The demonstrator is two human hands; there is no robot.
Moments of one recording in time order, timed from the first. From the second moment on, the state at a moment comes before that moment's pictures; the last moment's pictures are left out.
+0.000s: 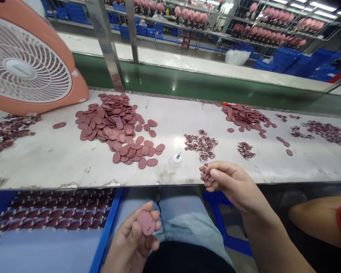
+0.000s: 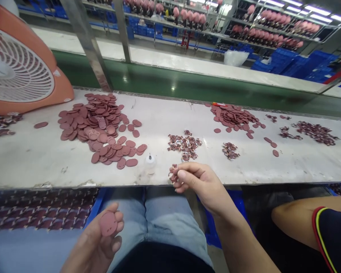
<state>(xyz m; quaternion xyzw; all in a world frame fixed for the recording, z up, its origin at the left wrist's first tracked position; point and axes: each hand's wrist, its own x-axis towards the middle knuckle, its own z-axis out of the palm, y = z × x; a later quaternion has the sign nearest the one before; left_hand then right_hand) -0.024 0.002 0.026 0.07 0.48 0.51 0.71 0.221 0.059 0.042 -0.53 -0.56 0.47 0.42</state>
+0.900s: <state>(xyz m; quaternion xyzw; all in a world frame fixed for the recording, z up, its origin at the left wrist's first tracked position) -0.047 -0.023 0.017 0.10 0.34 0.44 0.82 0.144 0.032 0.079 -0.34 -0.81 0.43 0.22</state>
